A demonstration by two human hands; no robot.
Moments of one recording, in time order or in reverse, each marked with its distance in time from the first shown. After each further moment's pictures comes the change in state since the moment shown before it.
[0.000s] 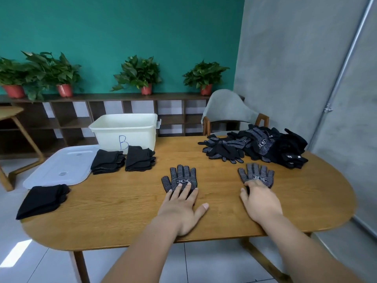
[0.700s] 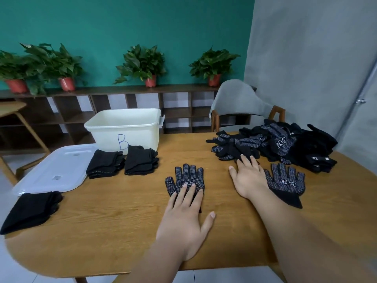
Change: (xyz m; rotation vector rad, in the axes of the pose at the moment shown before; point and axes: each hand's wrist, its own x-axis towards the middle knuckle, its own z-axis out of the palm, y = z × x) left_hand 0.012 -0.008 0.018 -0.075 0.318 0.052; right_hand 0.119 -0.046 0.050 -0.072 -0.203 -0.045
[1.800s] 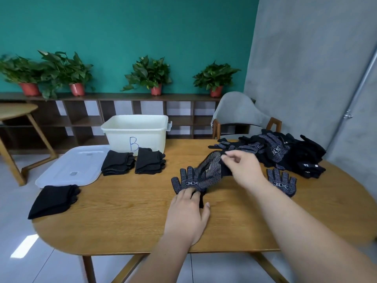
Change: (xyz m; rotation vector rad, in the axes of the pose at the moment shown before) left_hand -0.012 0.001 -0.006 -0.043 0.201 -0.083; right_hand -0.082 -0.067 -0.103 0.965 0.182 -0.075
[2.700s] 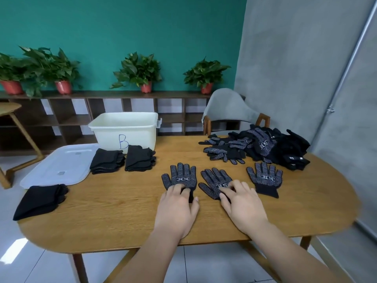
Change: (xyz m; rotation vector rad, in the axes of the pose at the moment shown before) left_hand 0.000 0.000 0.000 0.055 -0.017 -0.009; right_hand -0.074 0.112 -0.007 -1.002 0.029 -0.378
